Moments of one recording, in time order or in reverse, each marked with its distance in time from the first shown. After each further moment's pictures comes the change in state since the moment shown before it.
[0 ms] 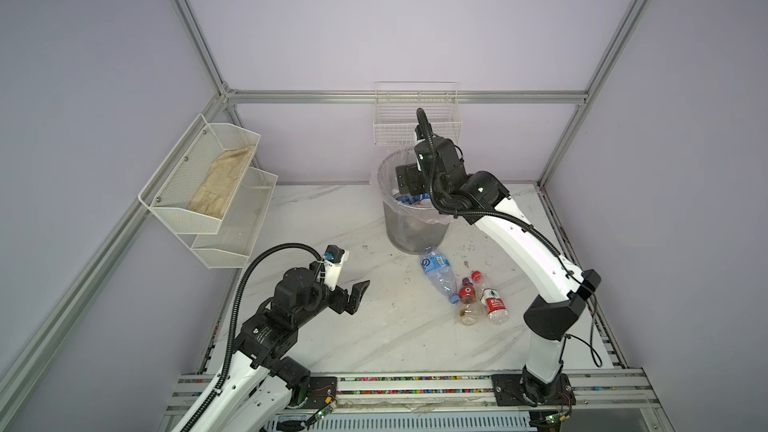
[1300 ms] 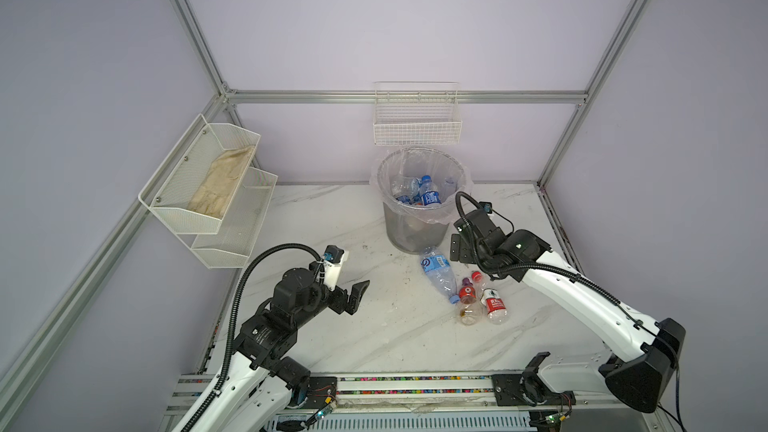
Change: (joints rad) left arm 0.000 -0.005 0.000 0.000 0.000 0.000; right arm -0.117 -0.489 -0.966 -0.119 -0.015 0.529
